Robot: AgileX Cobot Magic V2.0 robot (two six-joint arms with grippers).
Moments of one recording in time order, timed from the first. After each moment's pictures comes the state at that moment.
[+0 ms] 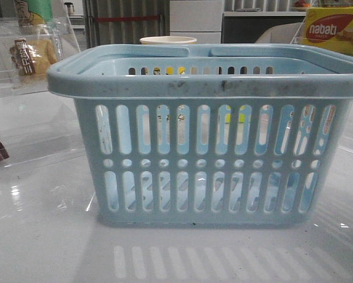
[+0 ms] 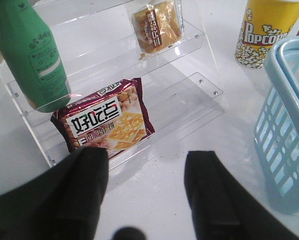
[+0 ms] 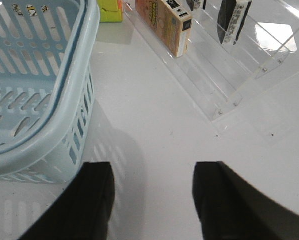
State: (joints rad) left arm -0.02 0.61 -0.78 -0.05 0.75 0.07; right arm 0.00 0.67 -0.70 0.05 0.72 -0.01
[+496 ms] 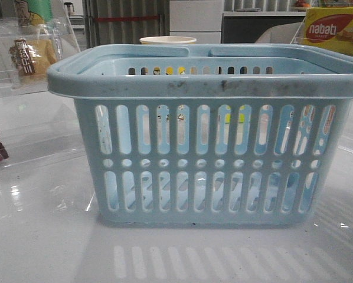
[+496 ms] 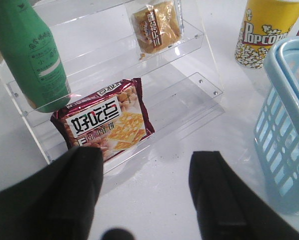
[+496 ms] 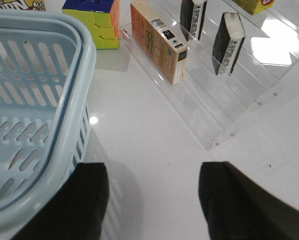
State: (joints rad) left arm -0.02 0.61 -0.78 -0.05 0.75 0.07; right arm 0.00 0.82 -0.79 0.04 0.63 0.00
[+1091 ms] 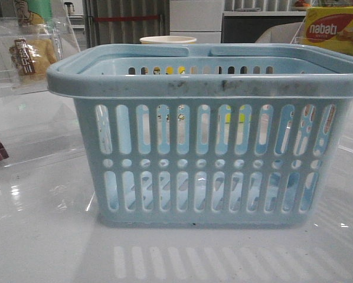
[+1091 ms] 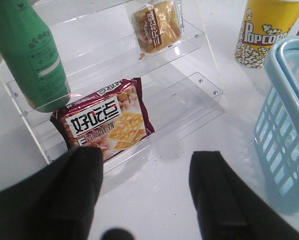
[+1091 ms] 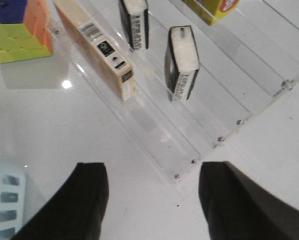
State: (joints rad) left arm -0.02 0.61 -0.78 -0.05 0.75 0.07; right arm -0.17 1.39 -1.24 0.03 0.73 0.00
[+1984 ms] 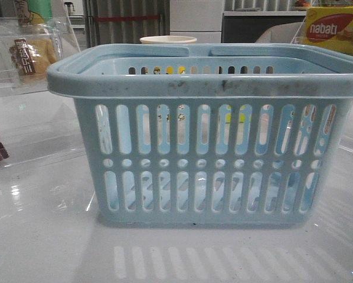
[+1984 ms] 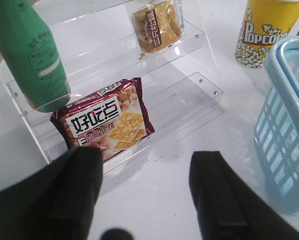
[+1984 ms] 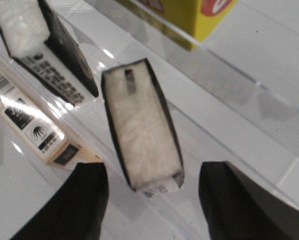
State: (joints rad) left arm -0.02 0.61 -0.78 -0.05 0.75 0.07; right arm -0.23 1.82 -1.32 0.17 0.34 0.00
